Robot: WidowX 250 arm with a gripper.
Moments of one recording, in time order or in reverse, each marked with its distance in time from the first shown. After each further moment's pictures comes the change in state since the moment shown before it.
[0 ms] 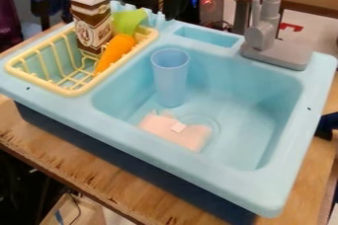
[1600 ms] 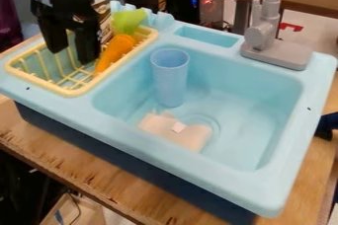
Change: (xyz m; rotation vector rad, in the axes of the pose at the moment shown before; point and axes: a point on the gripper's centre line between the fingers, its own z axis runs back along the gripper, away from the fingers) arm -0.015 0.102 -0.106 -0.144 0.104 -0.047
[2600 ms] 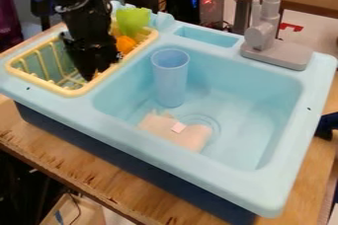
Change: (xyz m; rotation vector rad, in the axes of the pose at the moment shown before) arm 0.026 -0.018 -0.043 -0.184 -0.143 -0.007
